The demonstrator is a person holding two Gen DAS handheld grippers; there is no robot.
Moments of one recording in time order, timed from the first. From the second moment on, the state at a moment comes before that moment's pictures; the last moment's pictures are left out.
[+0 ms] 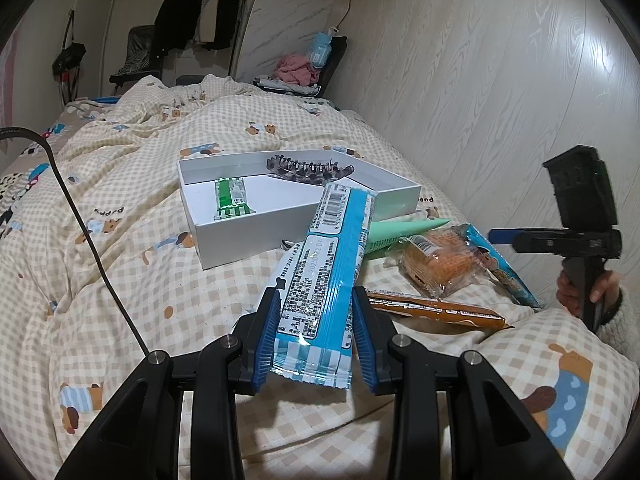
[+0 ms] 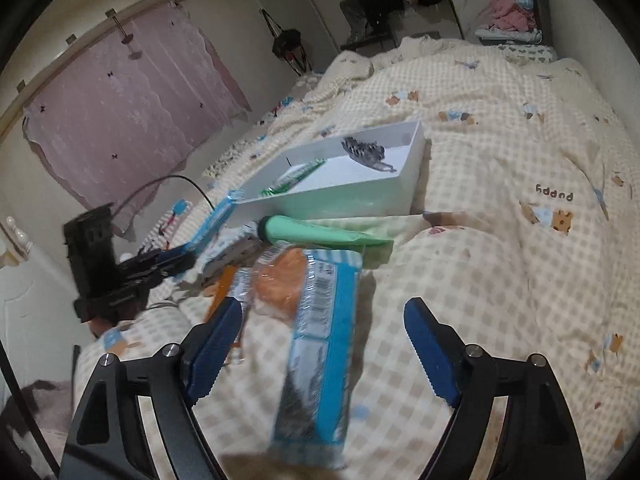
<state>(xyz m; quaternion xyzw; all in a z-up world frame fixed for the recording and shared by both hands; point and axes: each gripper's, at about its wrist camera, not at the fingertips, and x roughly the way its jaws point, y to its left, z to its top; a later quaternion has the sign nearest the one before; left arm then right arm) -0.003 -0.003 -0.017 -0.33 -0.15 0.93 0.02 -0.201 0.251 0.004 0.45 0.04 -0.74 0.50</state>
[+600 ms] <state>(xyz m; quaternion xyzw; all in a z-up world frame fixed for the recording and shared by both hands) -0.006 -0.001 -0.019 -0.34 -0.14 0.93 0.02 -0.215 0.249 -0.018 0.49 -0.01 -0.71 0.51</state>
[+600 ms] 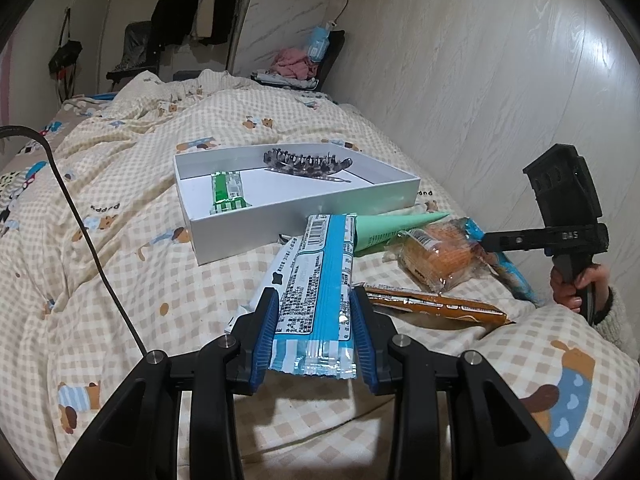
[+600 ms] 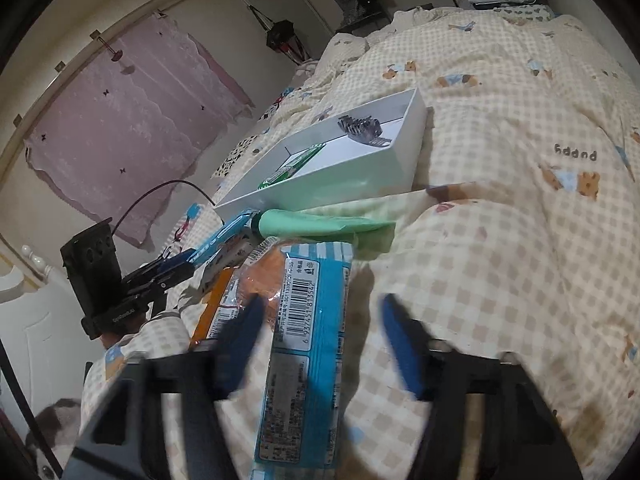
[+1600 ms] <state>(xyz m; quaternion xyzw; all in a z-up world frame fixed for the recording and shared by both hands) 0.010 -0.011 0.034 -0.28 -0.12 0.95 0.02 -0.209 0.243 0.043 0.41 -0.04 -0.73 0.54</state>
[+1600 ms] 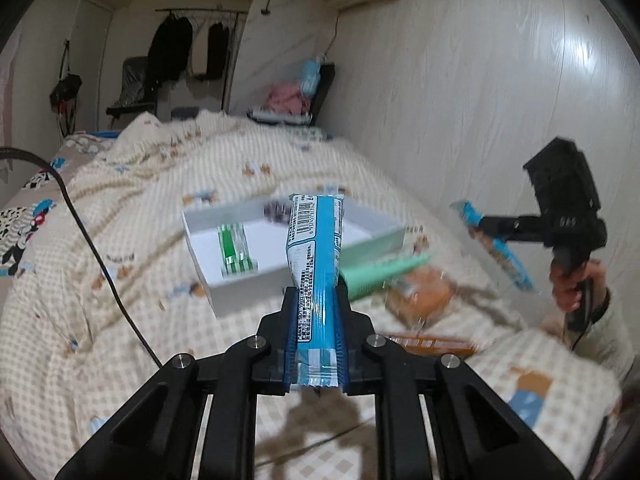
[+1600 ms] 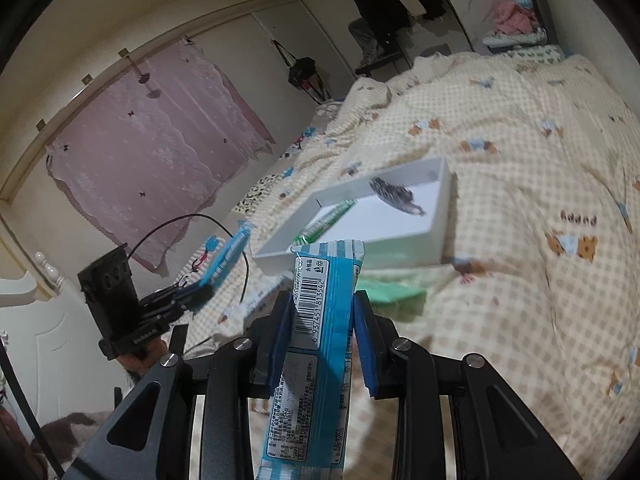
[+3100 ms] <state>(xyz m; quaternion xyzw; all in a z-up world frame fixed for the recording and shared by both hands) -0.154 -0.064 -0.012 -0.30 -0.14 0.94 -0.11 -0.283 0.092 0.024 0.35 0.01 -0.82 0.45</state>
